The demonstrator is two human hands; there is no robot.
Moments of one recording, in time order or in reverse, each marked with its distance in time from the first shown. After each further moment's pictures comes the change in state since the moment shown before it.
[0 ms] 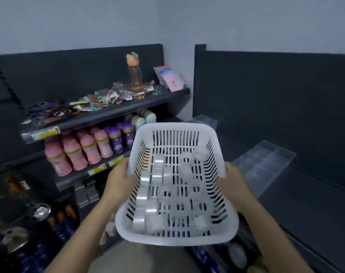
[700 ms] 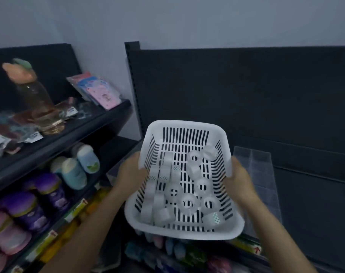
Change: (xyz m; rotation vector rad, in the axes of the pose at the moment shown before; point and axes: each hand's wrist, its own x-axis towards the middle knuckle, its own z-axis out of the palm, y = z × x) left_hand 0.265 0.041 0.140 -0.062 -0.486 0.360; right_hand 0.162 0.019 0.006 -0.043 0.492 0.171
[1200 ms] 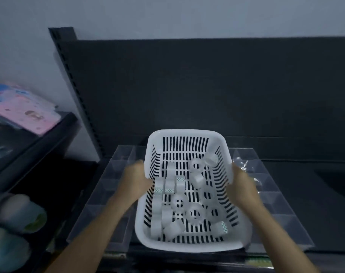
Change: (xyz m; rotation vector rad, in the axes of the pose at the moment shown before) left_hand 0.157 -0.039 0.067 0.261 -0.344 0.247; right_hand 0.074 0.031 0.031 -0.424 0.245 0.342
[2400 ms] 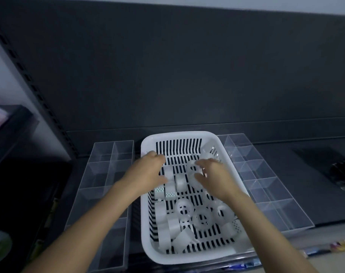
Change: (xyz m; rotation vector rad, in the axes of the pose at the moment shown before) left_hand 0.051 0.014 0.010 0.272 -0.407 0.411; right_hand 0.012 -0.034 0.039 -0.222 -0.100 -0.224
